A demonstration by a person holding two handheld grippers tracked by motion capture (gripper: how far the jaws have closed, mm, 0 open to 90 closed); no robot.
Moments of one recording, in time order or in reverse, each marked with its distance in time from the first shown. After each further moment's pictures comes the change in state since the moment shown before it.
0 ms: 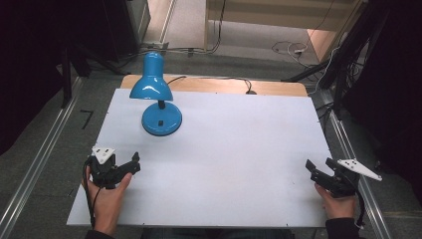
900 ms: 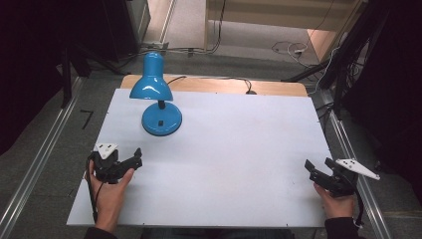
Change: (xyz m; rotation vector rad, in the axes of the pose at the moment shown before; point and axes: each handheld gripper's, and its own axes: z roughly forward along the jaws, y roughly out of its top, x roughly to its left) left arm -0.003 0.007 0.010 -0.005 -0.017 0.005; right arm 0.001 0.000 0.002 0.009 -0.006 -0.011
